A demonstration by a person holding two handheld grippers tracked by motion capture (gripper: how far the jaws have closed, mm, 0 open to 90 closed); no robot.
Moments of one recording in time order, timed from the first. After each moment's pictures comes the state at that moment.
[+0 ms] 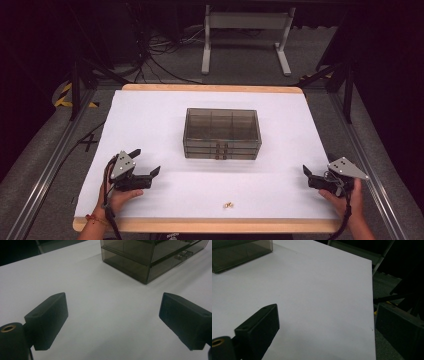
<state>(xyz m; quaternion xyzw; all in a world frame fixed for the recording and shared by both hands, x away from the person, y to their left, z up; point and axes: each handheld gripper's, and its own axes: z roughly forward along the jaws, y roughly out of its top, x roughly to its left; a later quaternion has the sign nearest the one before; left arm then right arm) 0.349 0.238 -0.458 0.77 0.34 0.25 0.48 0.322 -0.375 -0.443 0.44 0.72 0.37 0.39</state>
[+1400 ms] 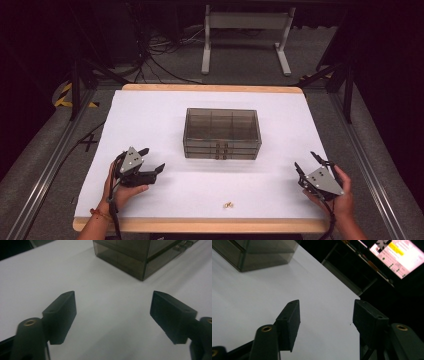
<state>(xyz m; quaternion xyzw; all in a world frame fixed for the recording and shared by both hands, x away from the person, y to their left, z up) 0.361 0.221 -0.443 0.79 0.32 0.24 0.46 0.300 -0.312 -0.428 0.28 0.75 0.30 0.52</state>
